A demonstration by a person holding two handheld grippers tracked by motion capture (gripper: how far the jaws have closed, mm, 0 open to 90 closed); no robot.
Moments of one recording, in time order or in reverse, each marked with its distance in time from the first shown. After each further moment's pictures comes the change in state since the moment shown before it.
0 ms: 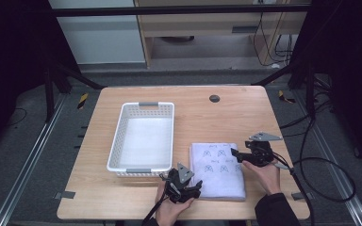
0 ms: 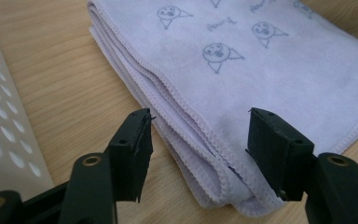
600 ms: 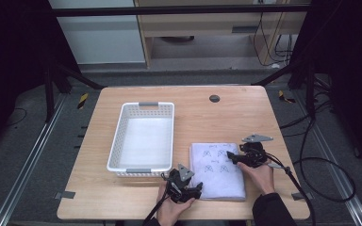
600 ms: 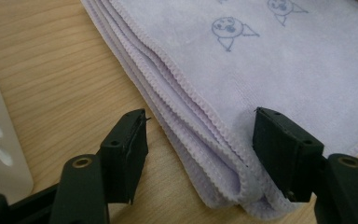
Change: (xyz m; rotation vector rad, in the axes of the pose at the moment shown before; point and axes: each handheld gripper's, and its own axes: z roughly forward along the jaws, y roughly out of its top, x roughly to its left) left arm 0.003 -0.006 0.014 0.043 -0.013 -0.045; right arm 0.005 -0.008 0.023 0.071 0.009 -0.005
